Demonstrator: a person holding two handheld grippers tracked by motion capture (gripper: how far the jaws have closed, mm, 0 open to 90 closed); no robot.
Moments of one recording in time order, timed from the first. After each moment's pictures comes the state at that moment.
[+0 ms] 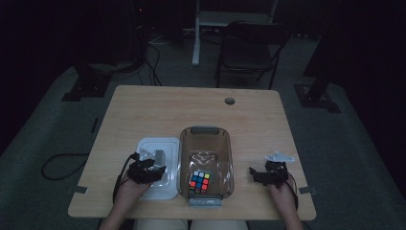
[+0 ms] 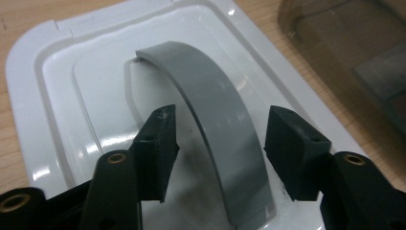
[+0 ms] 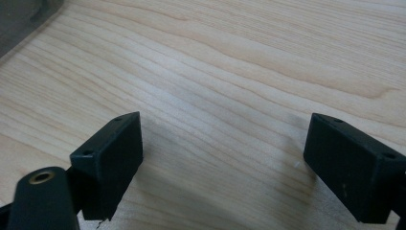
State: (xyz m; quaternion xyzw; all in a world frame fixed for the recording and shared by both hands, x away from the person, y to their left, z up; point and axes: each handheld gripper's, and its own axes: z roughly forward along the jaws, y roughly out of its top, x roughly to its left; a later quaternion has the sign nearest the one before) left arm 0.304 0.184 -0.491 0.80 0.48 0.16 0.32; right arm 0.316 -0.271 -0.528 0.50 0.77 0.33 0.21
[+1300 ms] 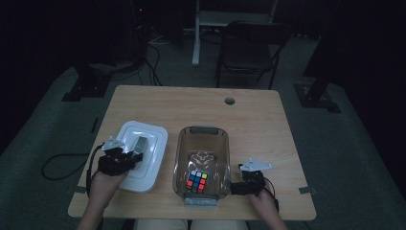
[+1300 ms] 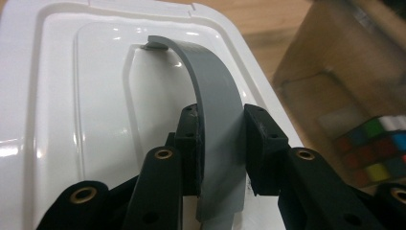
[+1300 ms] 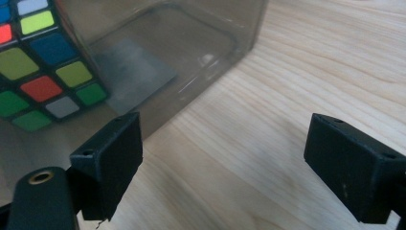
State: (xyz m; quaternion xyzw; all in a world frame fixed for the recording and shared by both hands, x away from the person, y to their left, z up) left arm 0.295 0.251 -0.425 0.76 0.50 0.14 0.40; right arm 0.289 -0.194 -0.518 0.38 0.82 0.41 0.14
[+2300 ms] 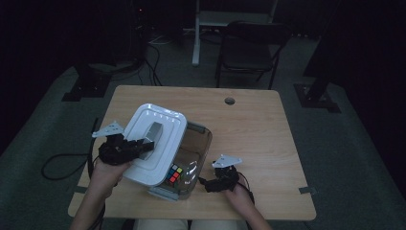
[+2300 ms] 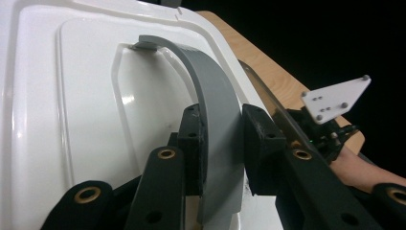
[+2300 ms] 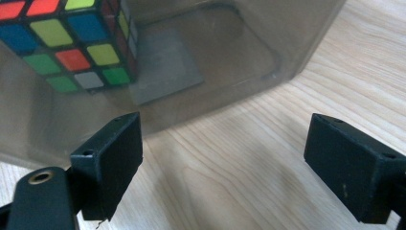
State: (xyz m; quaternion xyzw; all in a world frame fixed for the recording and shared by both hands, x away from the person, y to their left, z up) left arm 0.298 0.227 -0.366 0.76 0.40 0.07 0.51; right arm 0.305 -0.116 -0.518 0.33 0.84 0.42 0.12
